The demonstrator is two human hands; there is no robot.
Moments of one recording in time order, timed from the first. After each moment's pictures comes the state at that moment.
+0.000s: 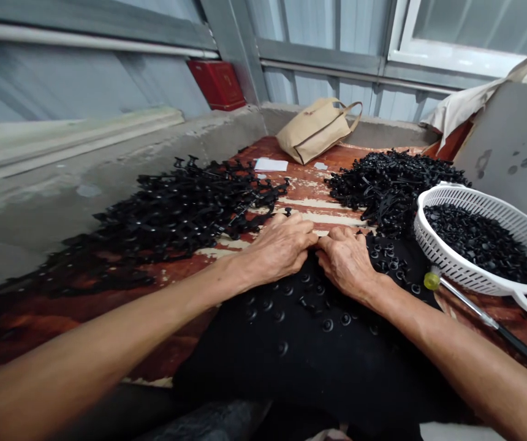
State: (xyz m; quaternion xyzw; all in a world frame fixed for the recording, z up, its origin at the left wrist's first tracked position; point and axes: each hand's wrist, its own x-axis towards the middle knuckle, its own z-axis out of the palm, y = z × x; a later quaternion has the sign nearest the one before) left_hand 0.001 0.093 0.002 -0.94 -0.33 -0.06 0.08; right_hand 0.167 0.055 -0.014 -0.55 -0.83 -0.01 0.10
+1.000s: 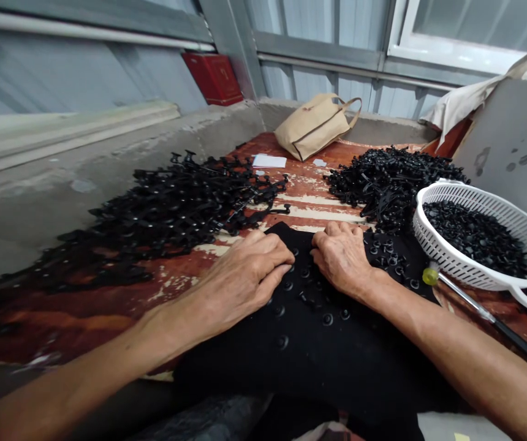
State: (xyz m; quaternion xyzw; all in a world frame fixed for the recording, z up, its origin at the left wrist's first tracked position) left_hand -0.033 0.042 -0.002 -0.91 -0.37 -0.16 0.00; right_hand 0.158 0.049 -0.002 -0.56 -0.82 -0.04 0.07
